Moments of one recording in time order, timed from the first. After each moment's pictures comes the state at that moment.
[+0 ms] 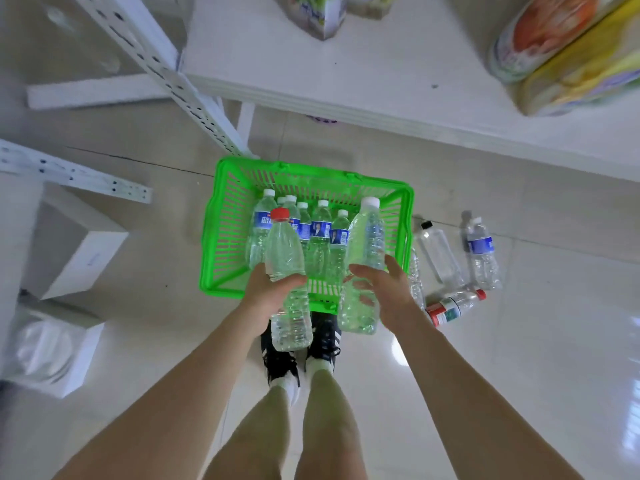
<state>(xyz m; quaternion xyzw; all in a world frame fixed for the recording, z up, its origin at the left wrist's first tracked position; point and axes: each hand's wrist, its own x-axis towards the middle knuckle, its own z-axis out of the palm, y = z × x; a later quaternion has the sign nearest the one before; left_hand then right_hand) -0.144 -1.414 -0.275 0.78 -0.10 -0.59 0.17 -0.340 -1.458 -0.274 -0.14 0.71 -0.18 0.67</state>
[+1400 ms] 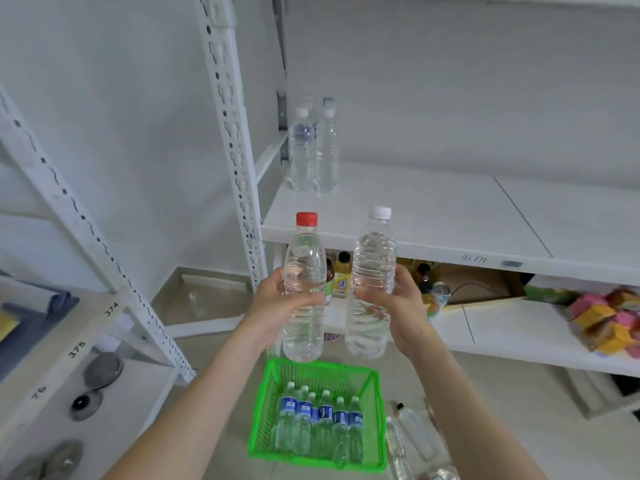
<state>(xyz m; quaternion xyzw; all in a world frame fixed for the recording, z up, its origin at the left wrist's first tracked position) -0.093 -1.393 0.260 0.58 -0.40 -0.52 0.48 -0.304 -1.417 0.257 -0.45 0.47 -0.49 0.58</state>
